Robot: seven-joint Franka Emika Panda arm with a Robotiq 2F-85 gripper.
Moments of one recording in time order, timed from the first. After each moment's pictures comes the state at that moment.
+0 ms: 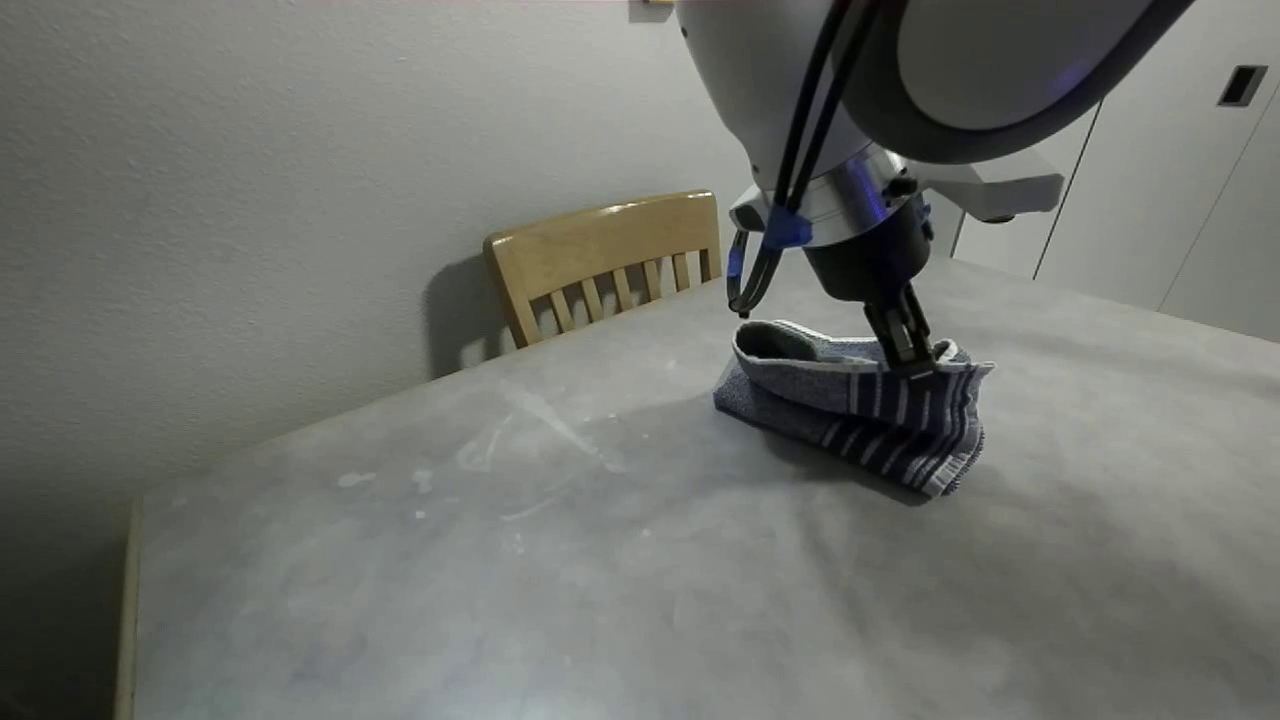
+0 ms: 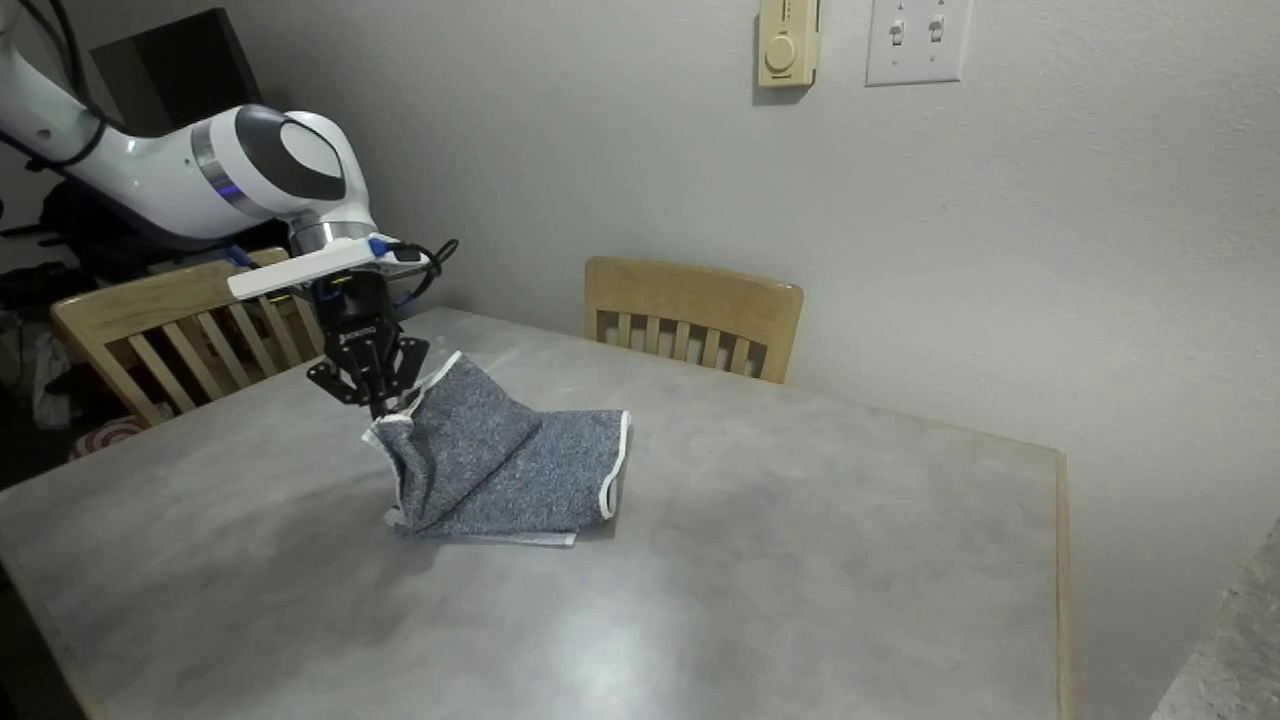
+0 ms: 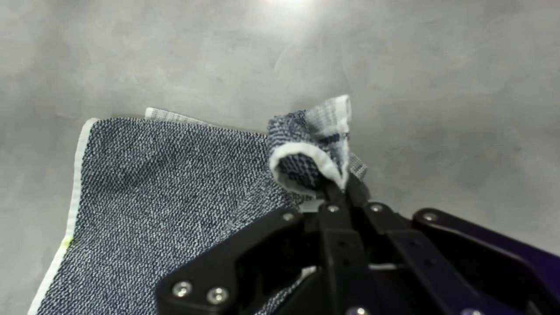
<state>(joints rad) 0.22 0.49 0.08 -1.86 -0.43 1.88 -0.16</state>
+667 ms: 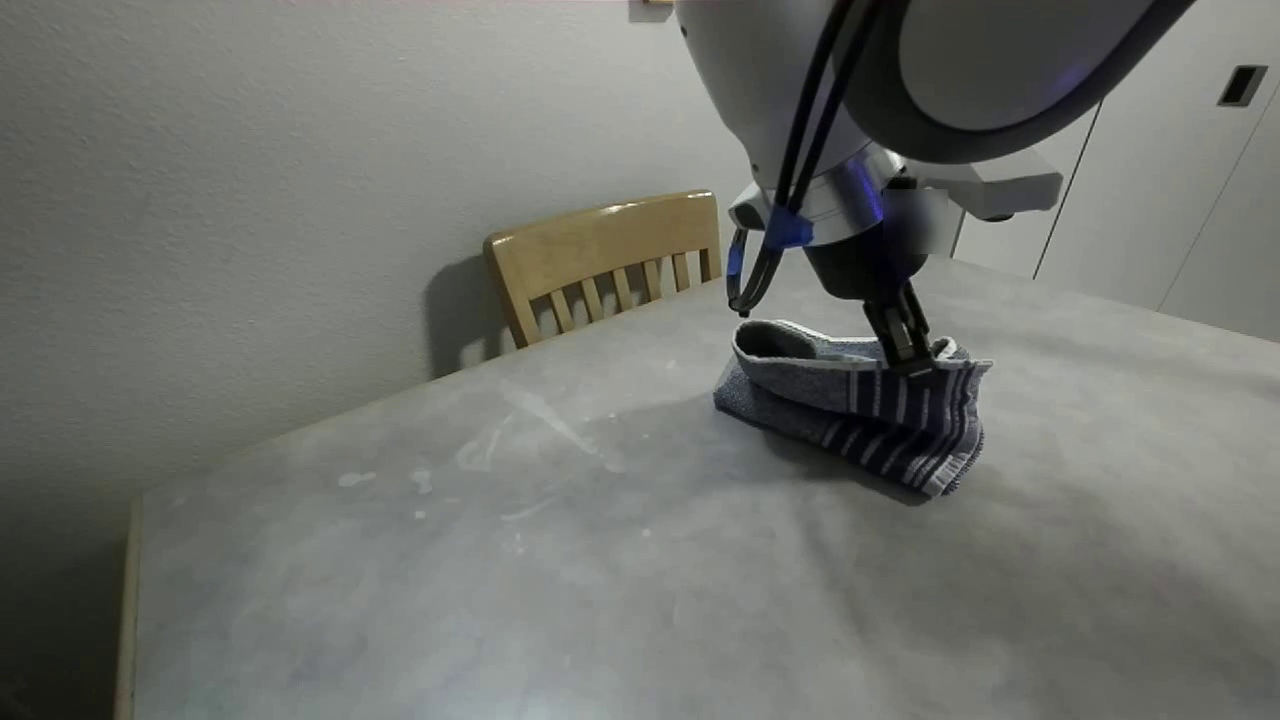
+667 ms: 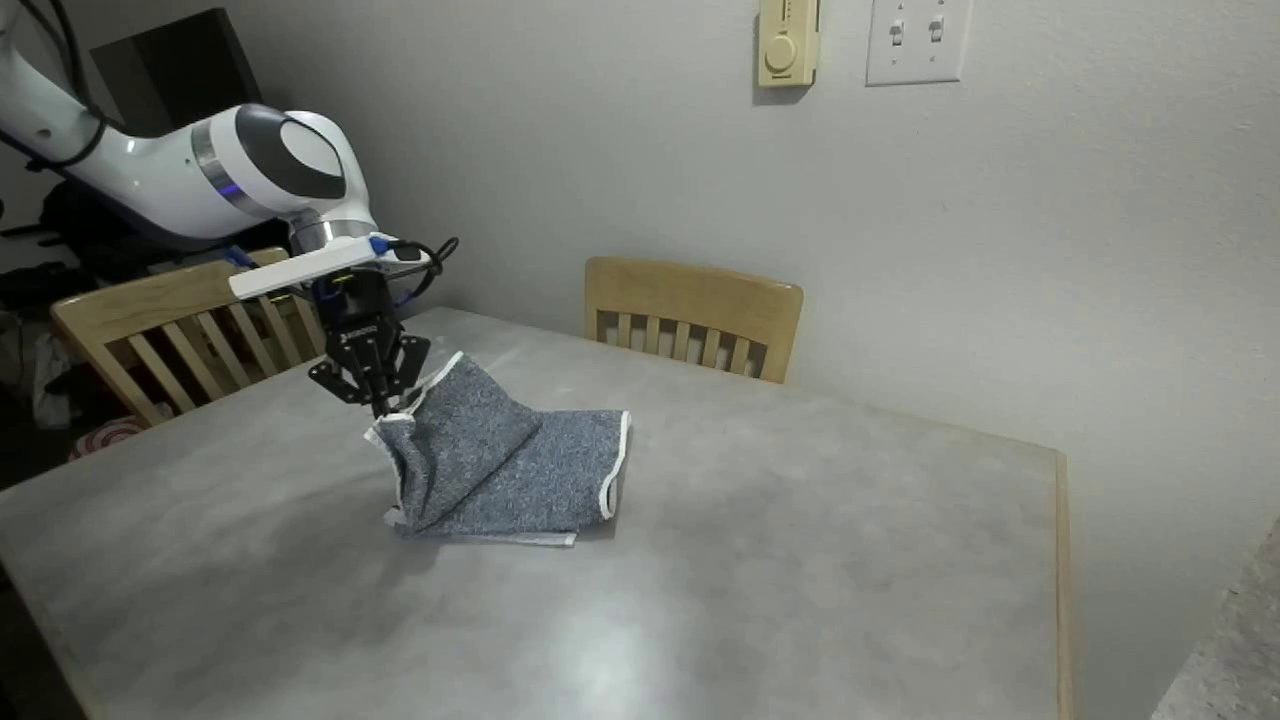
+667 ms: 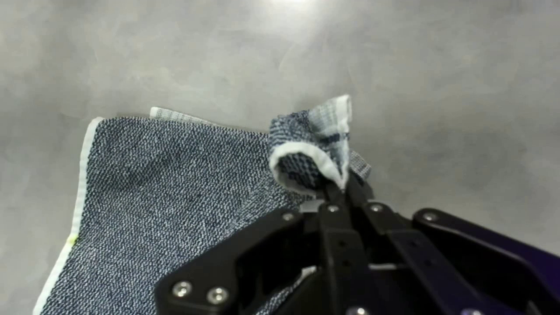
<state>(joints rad) 0.22 0.49 0.08 -1.86 -0.44 1.88 -0.16</state>
